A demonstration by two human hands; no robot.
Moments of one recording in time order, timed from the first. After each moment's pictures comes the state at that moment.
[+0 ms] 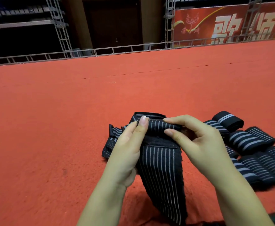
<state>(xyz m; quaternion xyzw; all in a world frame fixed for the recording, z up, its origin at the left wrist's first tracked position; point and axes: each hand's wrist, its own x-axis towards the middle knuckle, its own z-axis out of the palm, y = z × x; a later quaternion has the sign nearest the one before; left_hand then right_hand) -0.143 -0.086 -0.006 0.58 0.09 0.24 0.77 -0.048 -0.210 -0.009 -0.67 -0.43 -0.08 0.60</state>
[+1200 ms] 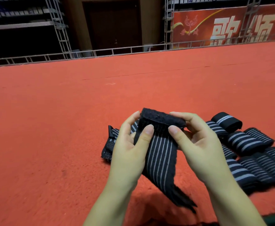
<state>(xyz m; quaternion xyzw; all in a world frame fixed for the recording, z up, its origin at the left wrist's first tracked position) -0.140 -0.094 -0.017 0.62 0.08 0.36 0.69 -0.059 -0.206 -0.013 -0.60 -0.36 0.01 0.72</state>
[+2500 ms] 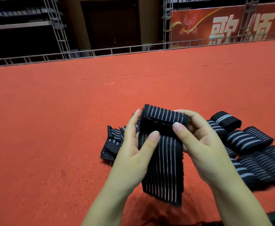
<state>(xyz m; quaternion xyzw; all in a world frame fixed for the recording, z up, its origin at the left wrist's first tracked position) -0.147 -0.092 -0.020 0.69 0.03 0.28 0.66 -0.057 -0.211 -0.007 -0.52 -0.35 0.12 0.77</state>
